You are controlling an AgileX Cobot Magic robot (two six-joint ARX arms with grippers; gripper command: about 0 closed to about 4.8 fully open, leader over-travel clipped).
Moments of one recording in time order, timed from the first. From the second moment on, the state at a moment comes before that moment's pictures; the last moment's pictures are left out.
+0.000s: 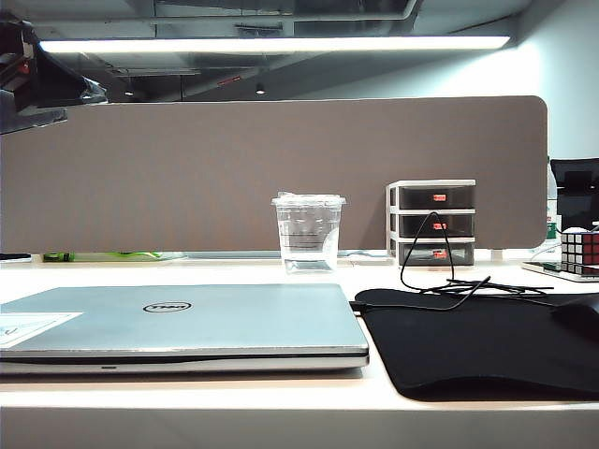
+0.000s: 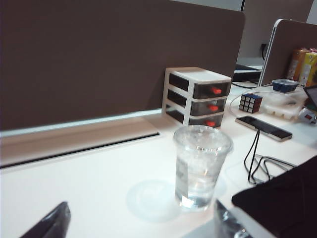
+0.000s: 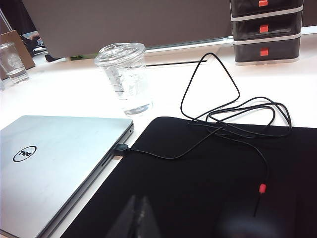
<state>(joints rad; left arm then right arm) 0.00 1.20 0.33 0.99 0.60 -0.11 -0.03 0.01 0.01 -0.09 -0.45 0.18</state>
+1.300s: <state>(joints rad) -0.04 2.06 1.12 0.89 1.01 0.01 -0.03 0.01 0.01 -0.13 -0.47 0.18</state>
